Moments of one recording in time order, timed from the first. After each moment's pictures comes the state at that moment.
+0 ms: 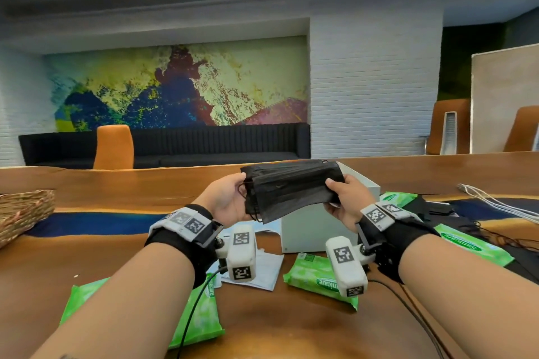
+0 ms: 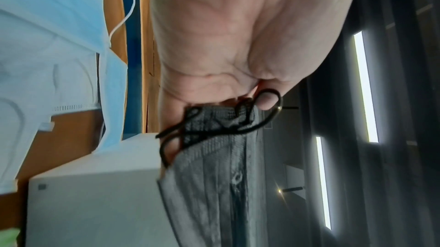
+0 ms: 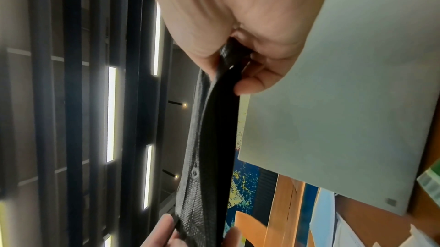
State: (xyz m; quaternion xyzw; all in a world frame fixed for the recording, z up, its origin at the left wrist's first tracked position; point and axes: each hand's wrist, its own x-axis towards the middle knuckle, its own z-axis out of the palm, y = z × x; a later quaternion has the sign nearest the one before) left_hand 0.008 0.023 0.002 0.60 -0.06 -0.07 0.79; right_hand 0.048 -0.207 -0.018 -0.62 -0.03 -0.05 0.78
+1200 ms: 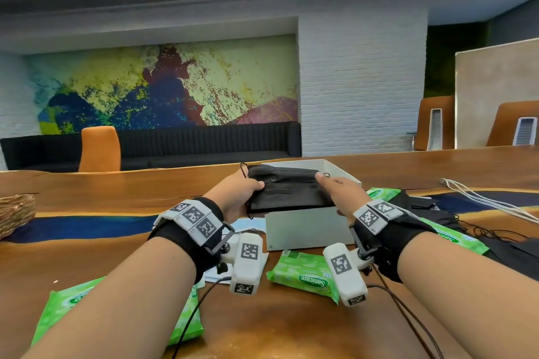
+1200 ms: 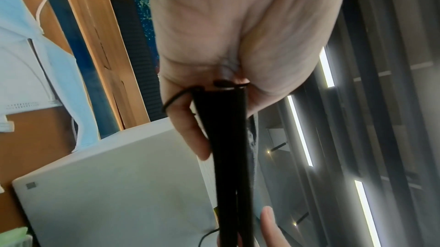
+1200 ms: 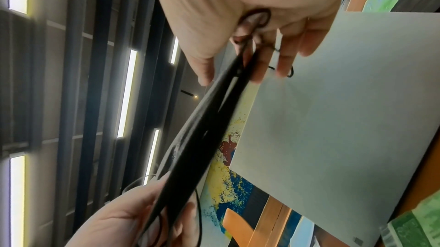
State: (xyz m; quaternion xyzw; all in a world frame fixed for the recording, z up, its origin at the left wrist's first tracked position) left_hand -0.003 -0.030 0.015 0.74 -0.04 0.01 0.67; right_hand 0.032 -0.237 -0.015 -0.82 -0.02 -0.12 0.56
